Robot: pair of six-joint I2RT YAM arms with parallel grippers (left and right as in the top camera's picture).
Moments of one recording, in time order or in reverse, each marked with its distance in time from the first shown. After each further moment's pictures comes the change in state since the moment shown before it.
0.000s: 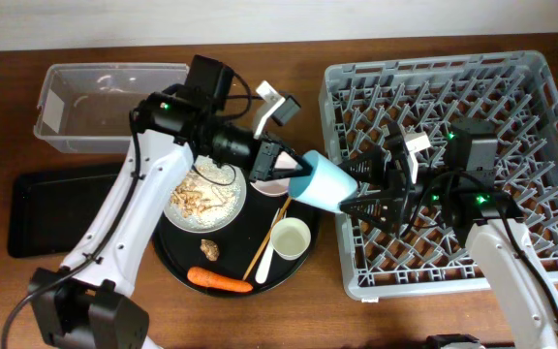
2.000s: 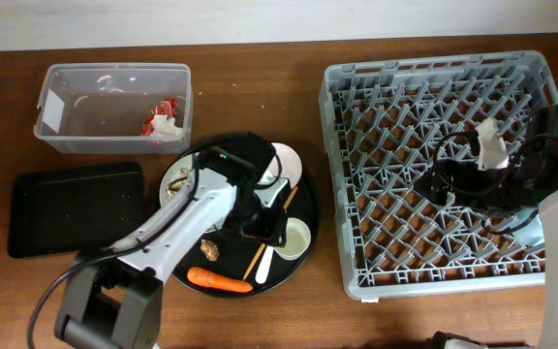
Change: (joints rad) left arm -0.172 0.006 -0.412 0.066 -0.735 -0.427; right arm -0.303 0.072 0.483 -1.122 0.999 -0.023
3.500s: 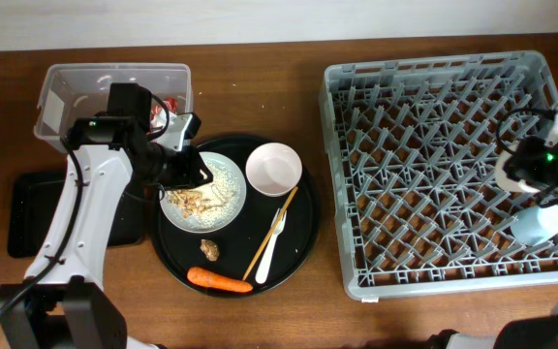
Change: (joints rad) left arm 0.492 -0.079 0.172 -0.071 0.126 0.187; right arm -0.181 0.156 0.204 0.073 0.476 0.108
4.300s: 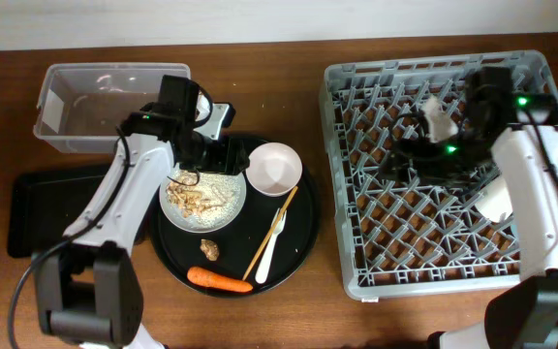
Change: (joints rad) left arm -0.153 0.134 -0.002 0.275 -0.104 -0.073; right arm 0.413 0.128 0.002 -0.134 -0.435 -0.080
